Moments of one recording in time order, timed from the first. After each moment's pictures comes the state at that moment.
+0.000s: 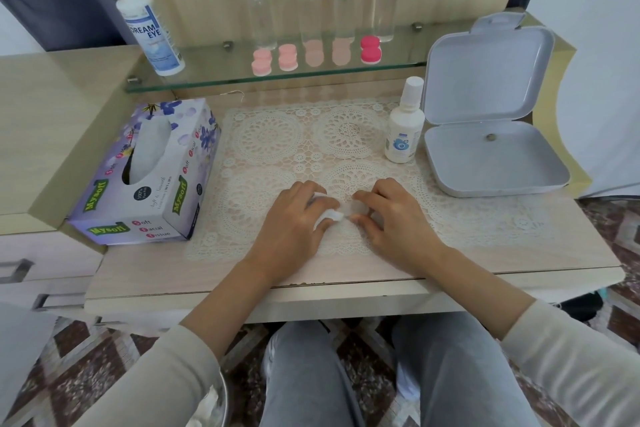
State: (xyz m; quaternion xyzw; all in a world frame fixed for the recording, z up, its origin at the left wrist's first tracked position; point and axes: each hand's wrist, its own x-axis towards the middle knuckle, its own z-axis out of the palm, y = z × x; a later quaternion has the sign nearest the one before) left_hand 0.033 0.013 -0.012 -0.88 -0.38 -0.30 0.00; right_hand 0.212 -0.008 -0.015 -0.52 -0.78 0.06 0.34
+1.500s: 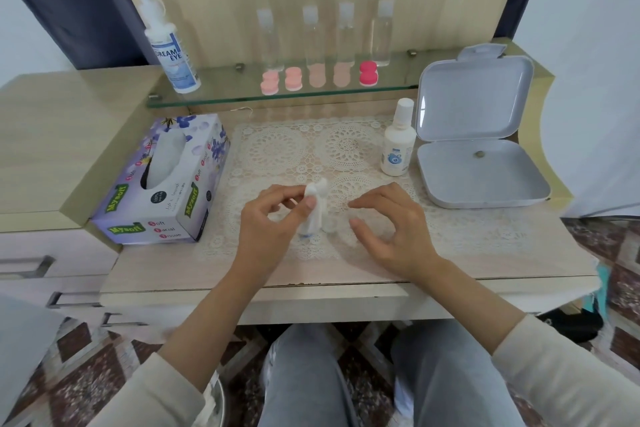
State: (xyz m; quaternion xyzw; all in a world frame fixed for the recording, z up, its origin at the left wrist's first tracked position) left_hand 0.031 -0.019 0.035 -0.62 -0.50 -0.50 -0.35; right_hand 0.211 -0.026 0.011 -0.46 -0.73 0.09 0.49
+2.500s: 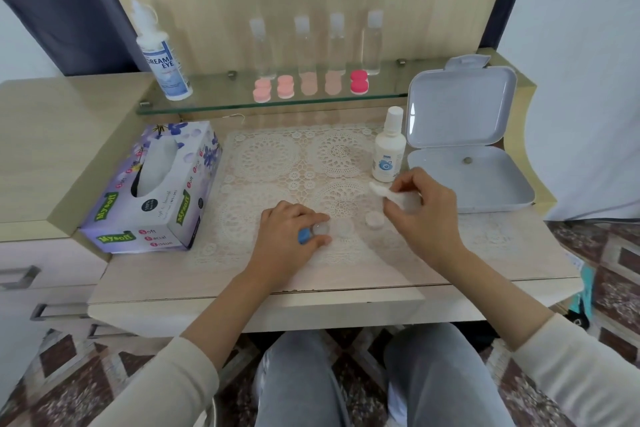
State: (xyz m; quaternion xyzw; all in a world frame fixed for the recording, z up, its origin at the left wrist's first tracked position) left_hand 0.038 0.005 -0.008 -0.81 -0.48 -0.31 -0.12; right_hand 0.240 -0.023 0.036 -0.58 -0.62 0.13 0.51
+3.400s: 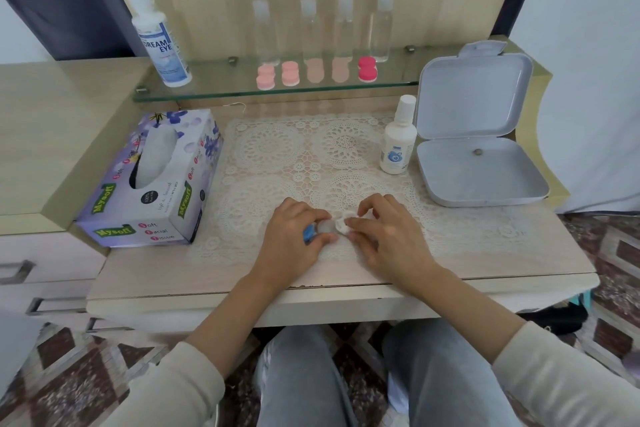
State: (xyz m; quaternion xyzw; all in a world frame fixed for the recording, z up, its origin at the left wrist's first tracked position) left_hand 0.036 0.003 -0.018 -0.81 -0.44 -0.38 -0.11; right_hand 0.210 -0.023 -0.014 -0.50 -0.80 -0.04 0.33
